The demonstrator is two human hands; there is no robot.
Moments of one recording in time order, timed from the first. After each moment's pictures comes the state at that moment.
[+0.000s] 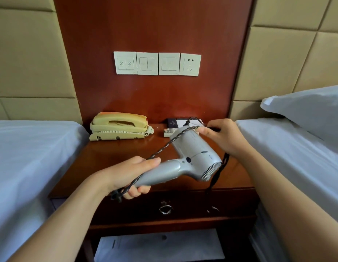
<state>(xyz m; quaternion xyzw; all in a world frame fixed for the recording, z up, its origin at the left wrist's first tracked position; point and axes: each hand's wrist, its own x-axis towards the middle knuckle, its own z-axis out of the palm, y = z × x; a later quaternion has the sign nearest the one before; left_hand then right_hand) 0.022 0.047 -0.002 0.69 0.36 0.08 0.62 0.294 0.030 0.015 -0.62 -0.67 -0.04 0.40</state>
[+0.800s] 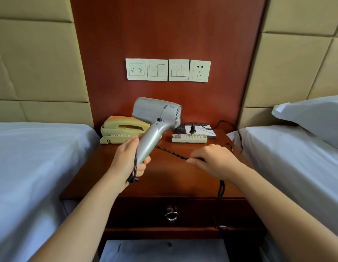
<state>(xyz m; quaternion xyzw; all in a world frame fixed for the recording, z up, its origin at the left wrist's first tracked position) 0.027 0.076 -0.013 0.49 0.35 0.48 0.63 0.249 0.022 0.002 -0.60 -0.79 -0.08 0.11</state>
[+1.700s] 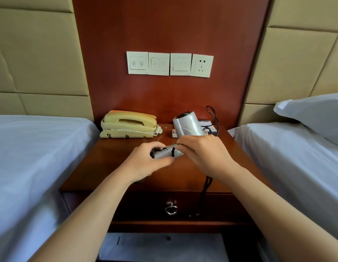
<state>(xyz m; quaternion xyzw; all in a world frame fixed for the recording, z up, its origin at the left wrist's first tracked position) 0.040 0.070 -0.021 0.78 0.41 0.31 0.36 0.217 0.016 0.004 -0.49 -0.79 -0.19 0.31</state>
